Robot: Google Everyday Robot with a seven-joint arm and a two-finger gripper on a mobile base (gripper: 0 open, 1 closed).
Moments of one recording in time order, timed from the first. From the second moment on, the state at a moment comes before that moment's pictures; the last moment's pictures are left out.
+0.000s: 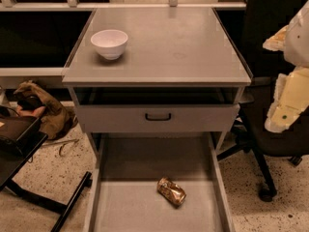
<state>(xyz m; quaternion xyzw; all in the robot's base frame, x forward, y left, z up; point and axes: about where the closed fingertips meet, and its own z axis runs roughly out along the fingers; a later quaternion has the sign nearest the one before) 0.438 -0.216 0.978 -0.60 0.78 -0.04 0.16</state>
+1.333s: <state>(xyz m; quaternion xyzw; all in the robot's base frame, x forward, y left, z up) 0.392 -0.201 0.782 -0.56 0.81 0.09 0.13</state>
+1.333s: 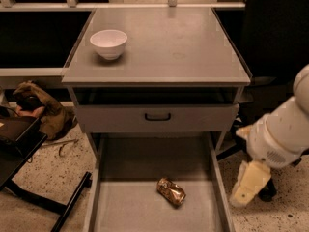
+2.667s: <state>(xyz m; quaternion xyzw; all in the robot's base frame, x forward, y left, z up) 0.396 -0.193 0.683 -0.50 0.84 0.14 0.13</state>
